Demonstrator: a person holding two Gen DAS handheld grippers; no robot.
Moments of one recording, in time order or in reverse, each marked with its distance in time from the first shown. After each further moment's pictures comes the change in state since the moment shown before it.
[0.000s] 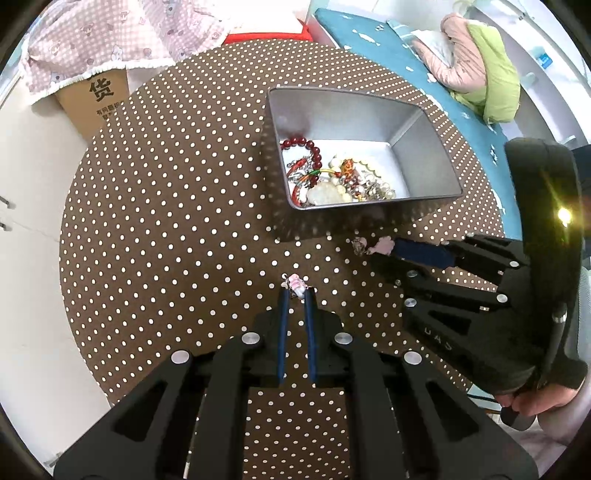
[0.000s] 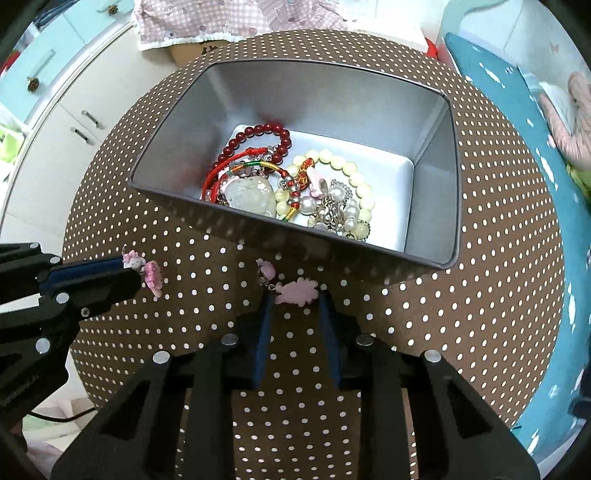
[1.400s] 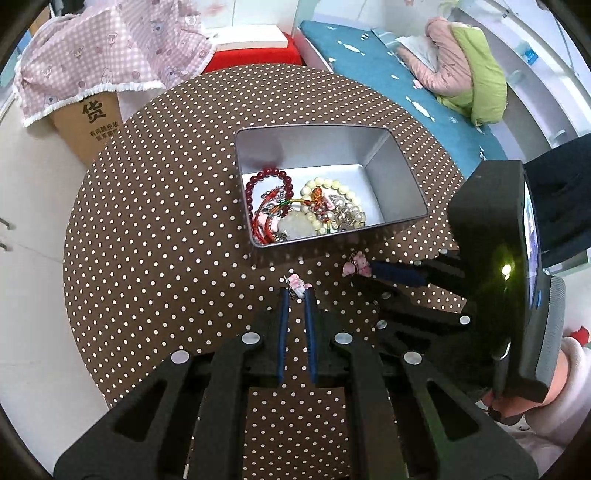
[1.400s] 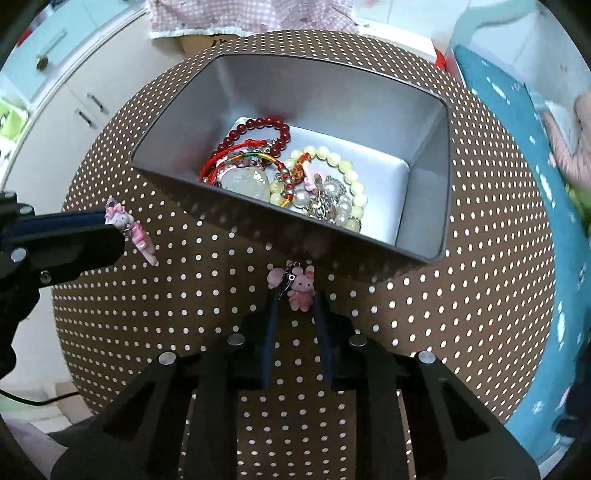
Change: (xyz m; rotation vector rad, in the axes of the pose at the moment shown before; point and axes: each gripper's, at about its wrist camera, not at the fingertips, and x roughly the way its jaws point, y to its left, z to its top) left arm -0.014 -0.021 0.017 0.049 -0.044 -0.009; right arm 0.002 -0.020 0.002 -0.071 -0.003 -0.021
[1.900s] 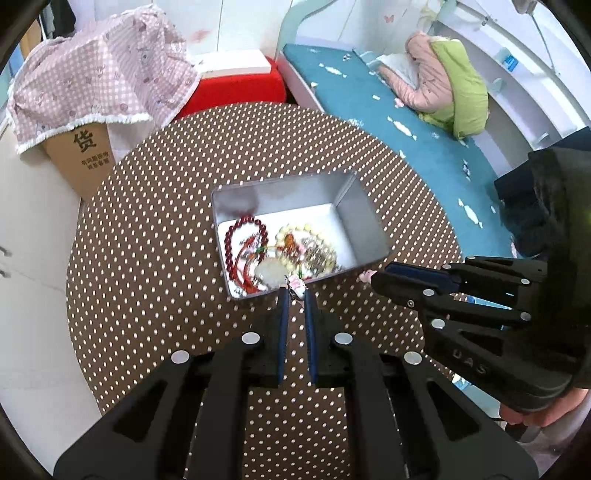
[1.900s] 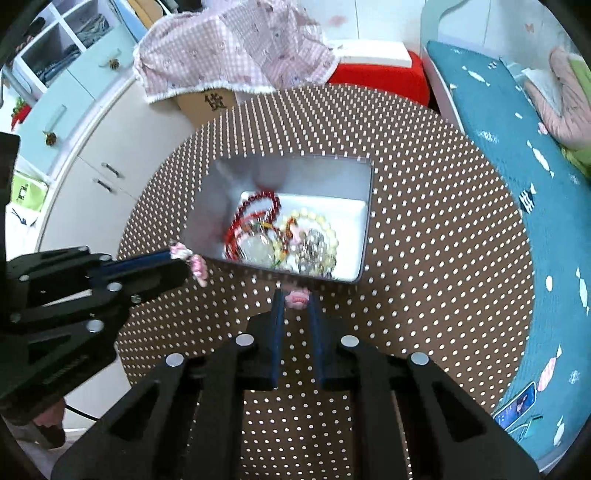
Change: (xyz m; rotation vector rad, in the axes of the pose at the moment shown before) left arm -0.027 -0.018 0.028 0.046 -0.094 -0.040; right arm -0.082 -0.034 0.016 0.164 -0.128 0.107
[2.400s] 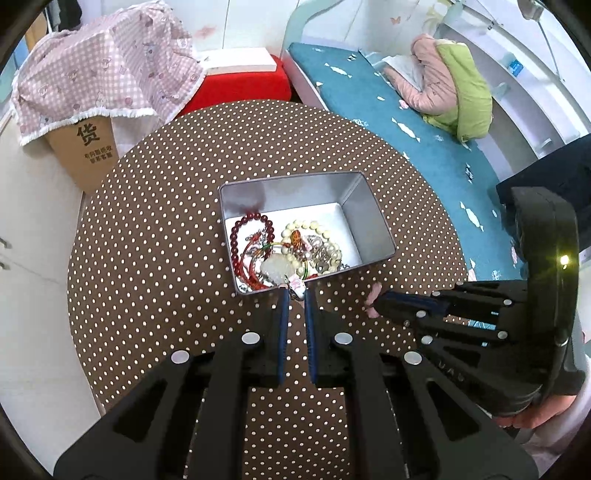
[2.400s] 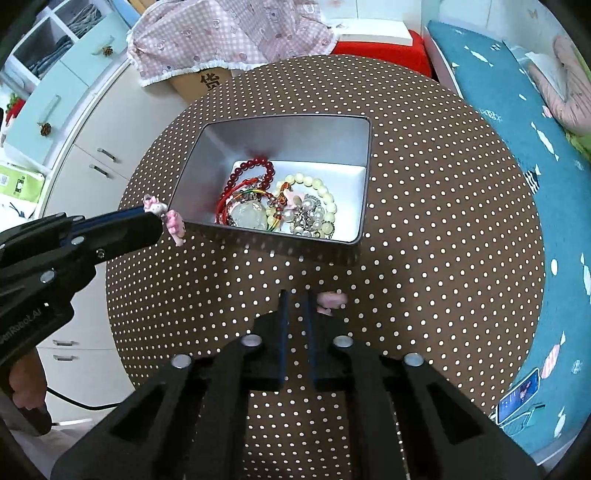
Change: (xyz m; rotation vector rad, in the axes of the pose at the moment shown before) left arm 0.002 0.008 -0.007 -0.026 0.016 0.001; right arm 0.021 -0.005 -0.027 0.005 0.093 0.007
